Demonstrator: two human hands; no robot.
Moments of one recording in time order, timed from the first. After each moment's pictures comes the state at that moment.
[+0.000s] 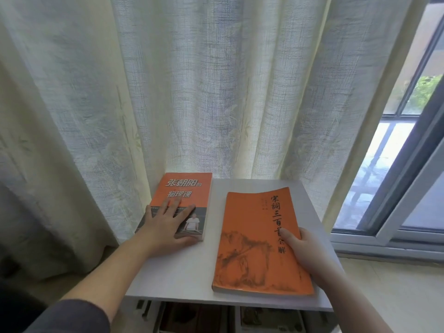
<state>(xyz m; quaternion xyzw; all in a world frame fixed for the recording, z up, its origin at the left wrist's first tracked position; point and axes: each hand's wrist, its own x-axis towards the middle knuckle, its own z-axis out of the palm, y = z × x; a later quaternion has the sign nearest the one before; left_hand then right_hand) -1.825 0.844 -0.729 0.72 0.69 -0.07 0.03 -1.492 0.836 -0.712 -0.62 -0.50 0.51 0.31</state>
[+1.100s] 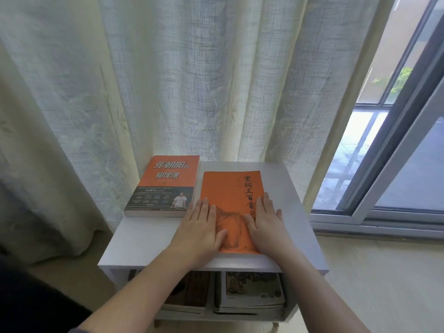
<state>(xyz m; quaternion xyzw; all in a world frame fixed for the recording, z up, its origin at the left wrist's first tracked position) -1.701 0.791 -0.734 0.76 0.65 -0.02 -0.01 -1.521 0.831 -0.743 -0.62 -0.76 0.18 0.13</state>
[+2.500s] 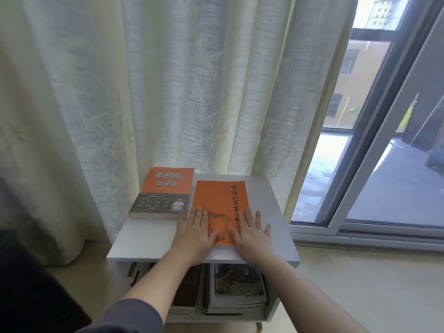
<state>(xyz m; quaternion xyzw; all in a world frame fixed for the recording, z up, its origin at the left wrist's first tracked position) -1.691 0.770 -0.729 0.72 0.69 -0.01 0.04 -1.520 0.789 -0.729 -0.62 -0.77 0.16 0.05</state>
